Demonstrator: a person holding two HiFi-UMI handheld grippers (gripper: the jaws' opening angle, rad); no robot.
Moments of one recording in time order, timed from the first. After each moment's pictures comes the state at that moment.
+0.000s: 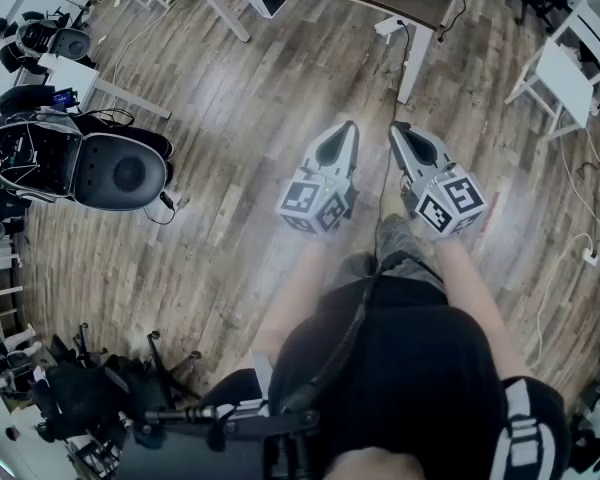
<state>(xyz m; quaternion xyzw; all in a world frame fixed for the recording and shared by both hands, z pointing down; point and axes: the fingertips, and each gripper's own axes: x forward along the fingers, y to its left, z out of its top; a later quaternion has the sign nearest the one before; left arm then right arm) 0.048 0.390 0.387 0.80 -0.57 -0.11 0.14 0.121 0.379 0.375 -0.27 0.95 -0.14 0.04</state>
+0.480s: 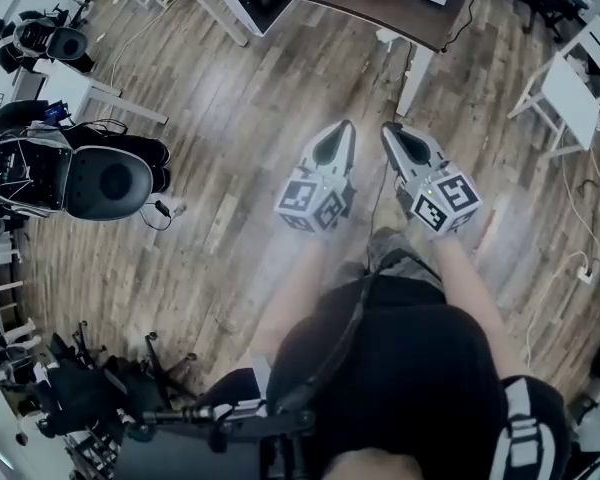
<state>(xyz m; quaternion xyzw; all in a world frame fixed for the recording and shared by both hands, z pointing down) 0.048 0.291 0.396 0.79 -0.59 -0.10 0.14 0.114 0.285 0.382 -0.24 0.96 -0.15 0.03</state>
